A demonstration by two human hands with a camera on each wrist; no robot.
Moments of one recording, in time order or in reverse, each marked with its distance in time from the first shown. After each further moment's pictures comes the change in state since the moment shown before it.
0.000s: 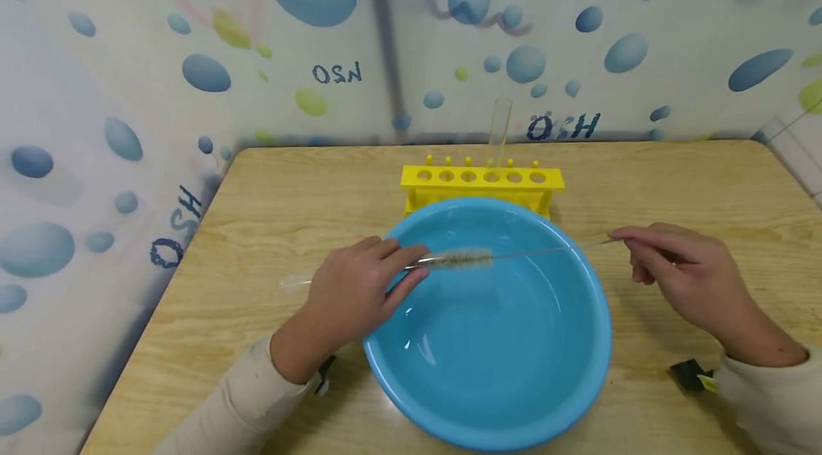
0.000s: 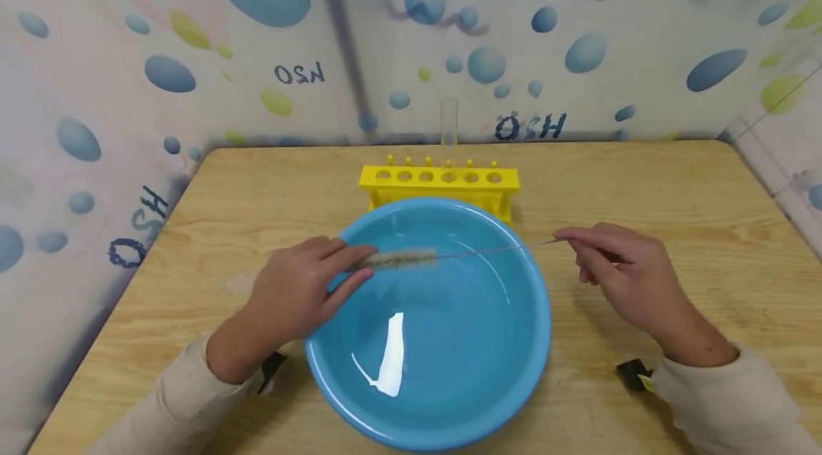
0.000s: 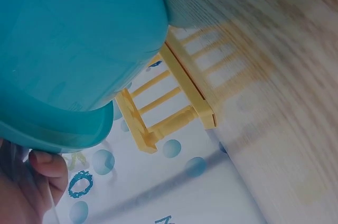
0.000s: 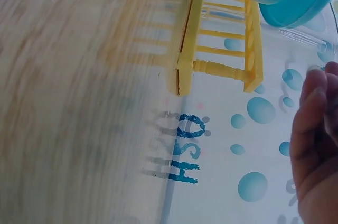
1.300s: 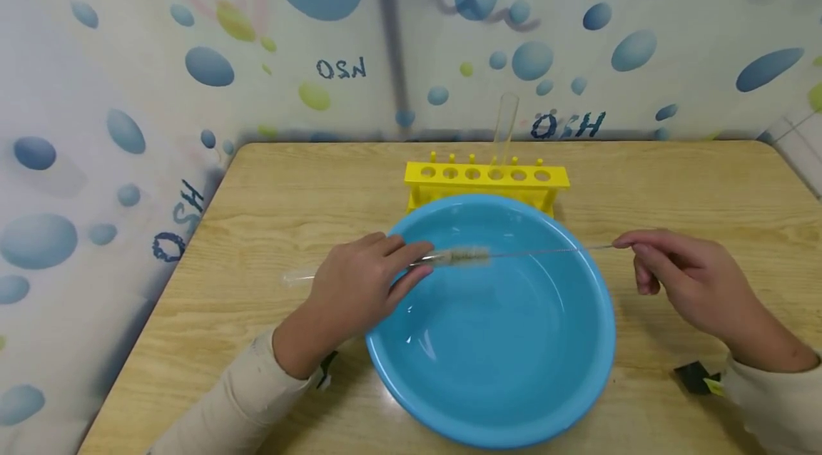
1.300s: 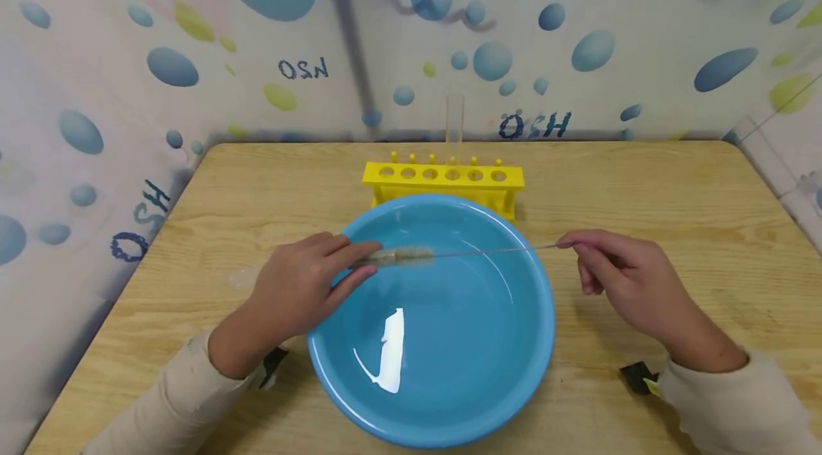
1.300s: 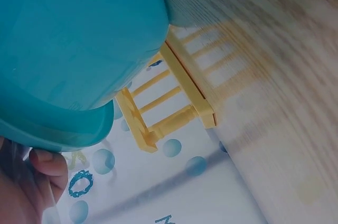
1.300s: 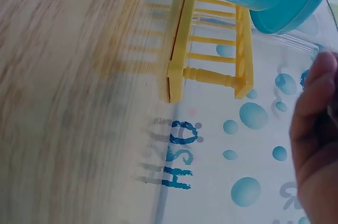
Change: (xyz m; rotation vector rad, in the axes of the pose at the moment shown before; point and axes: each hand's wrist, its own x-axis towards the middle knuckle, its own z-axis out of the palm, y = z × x) left_hand 0.000 -0.001 0.000 -0.003 0.000 -0.004; right_hand -0.004 -0.006 -0.001 0.052 -0.073 0.059
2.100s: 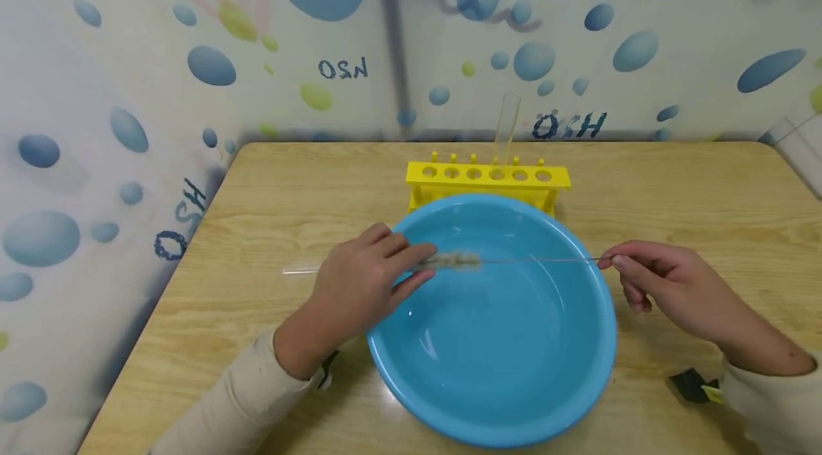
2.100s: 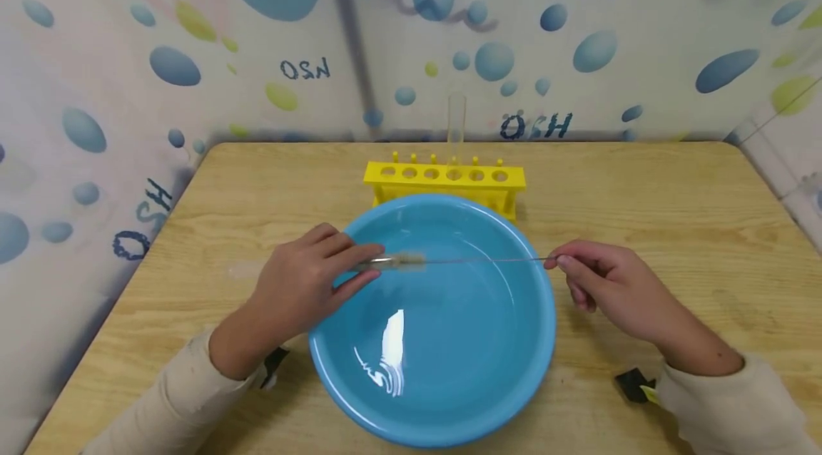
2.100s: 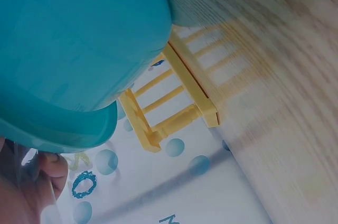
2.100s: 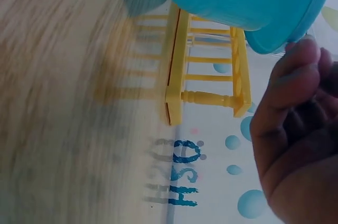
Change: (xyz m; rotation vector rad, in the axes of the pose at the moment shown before) left_hand 0.001 -0.001 0.000 0.003 0.055 0.064; right_hand 0.001 0.003 0.002 0.146 -0.236 0.183
